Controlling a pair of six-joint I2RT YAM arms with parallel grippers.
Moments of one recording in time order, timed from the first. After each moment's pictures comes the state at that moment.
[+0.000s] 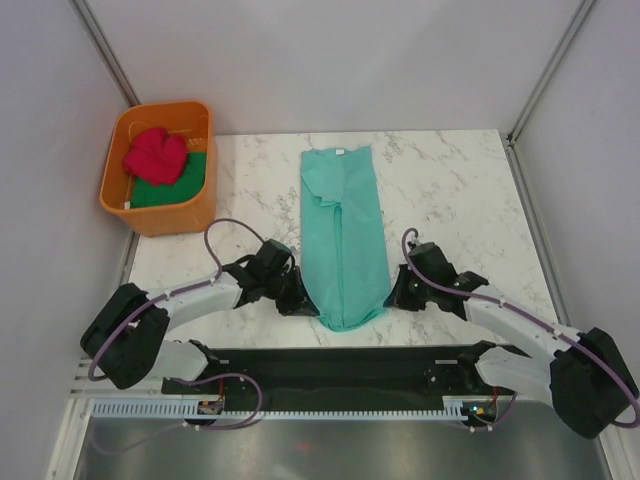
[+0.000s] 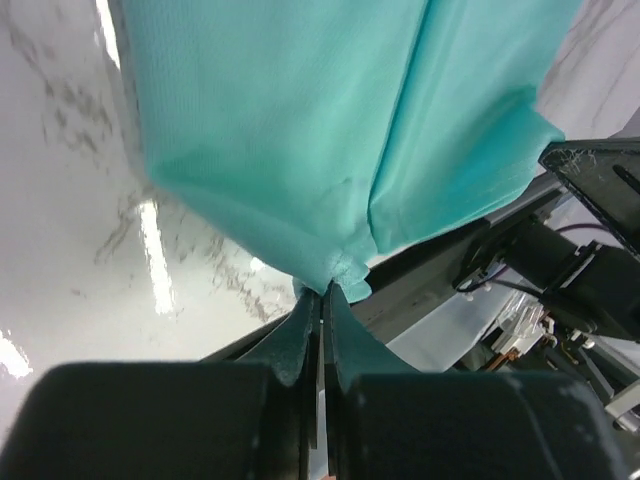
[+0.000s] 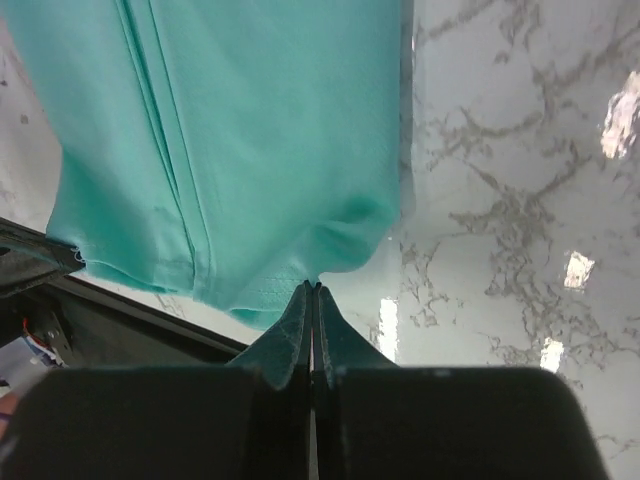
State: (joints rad) left arm -0.70 1.33 0.57 -0.22 0.40 -1.01; right arm 0.57 1.05 0.47 -0.38 -0.18 0.79
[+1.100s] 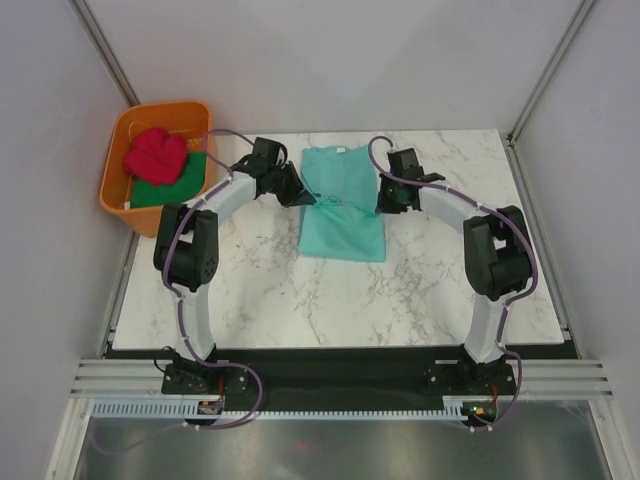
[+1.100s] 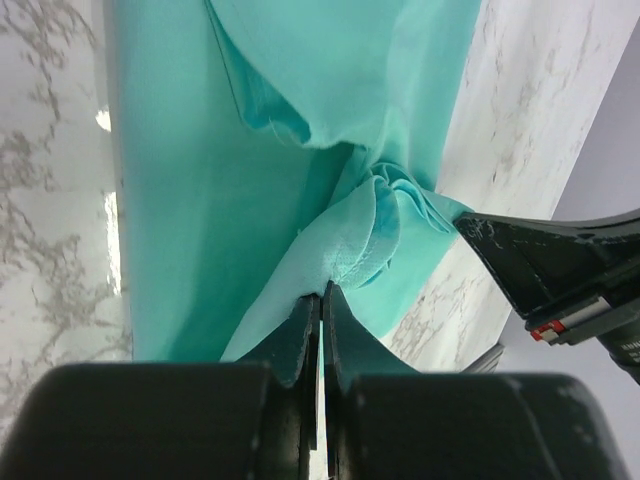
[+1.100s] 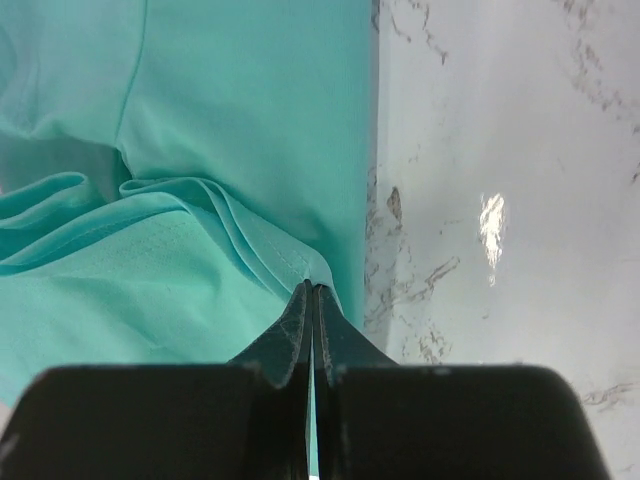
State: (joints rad) left arm -0.32 2.02 1.53 -0.39 0.42 -0.77; right arm 0.34 1.93 1.37 -0.36 -0.04 0.44
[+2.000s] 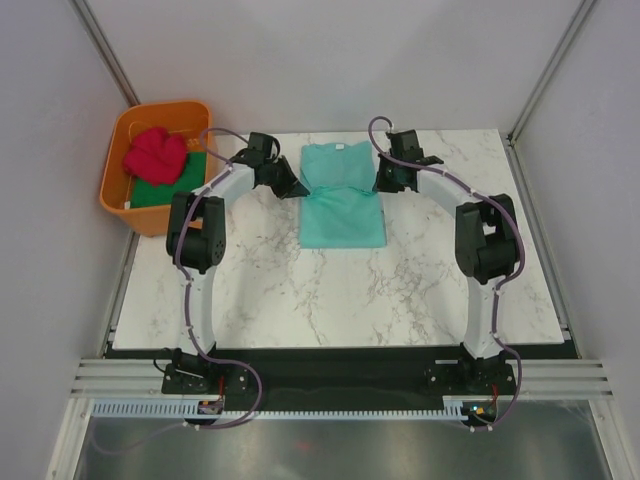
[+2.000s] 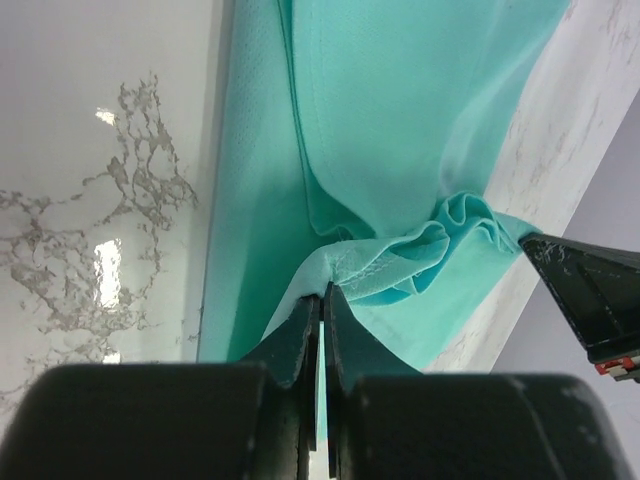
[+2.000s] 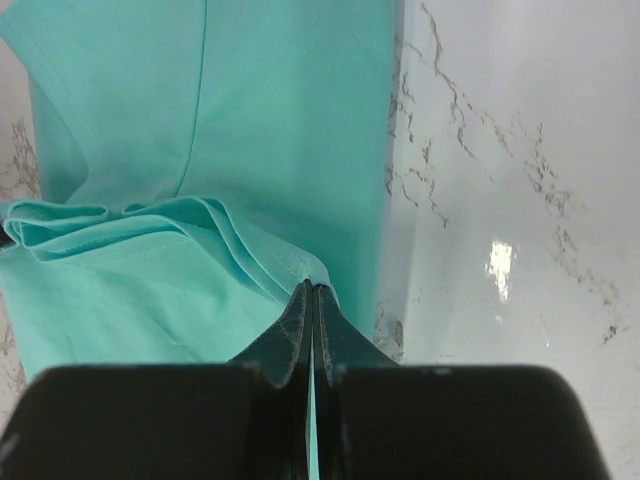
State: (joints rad) left arm -0.24 2.25 1.76 -0.42 0.46 -0.77; right arm 0.28 2.10 1.63 -0.36 -0.10 0.38
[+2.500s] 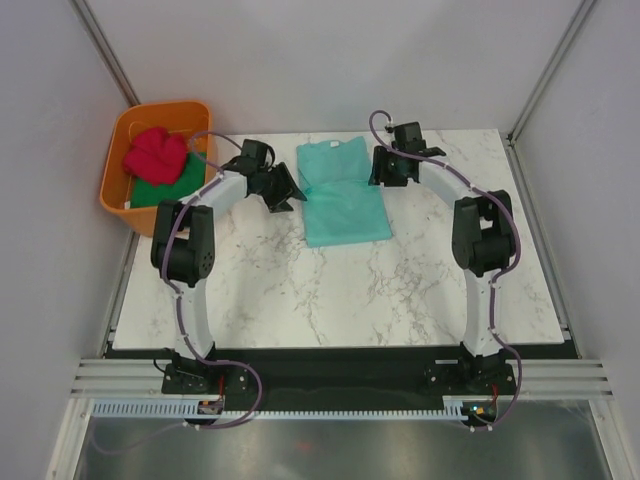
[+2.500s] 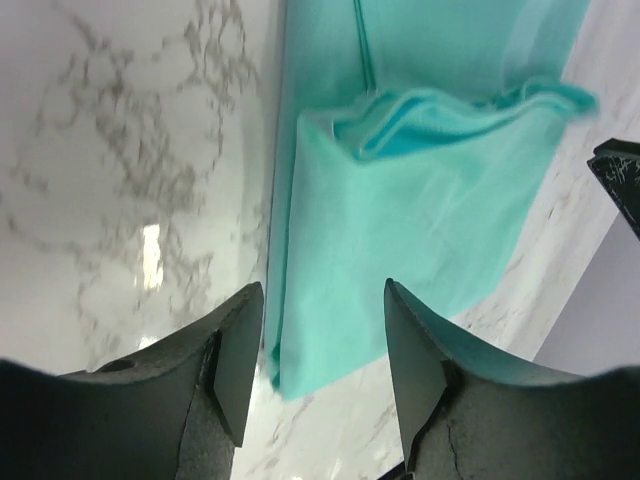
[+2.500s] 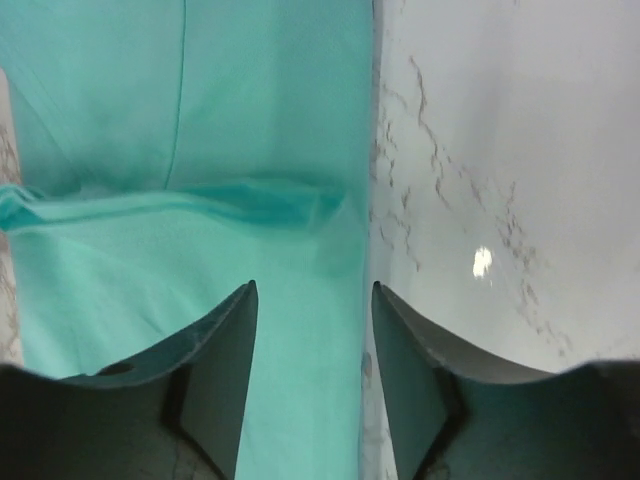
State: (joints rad) left arm -0.24 2.13 1.61 -0.43 0.39 -0.72; right arm 0.25 2.21 1.81 -0.43 -0.15 0.28
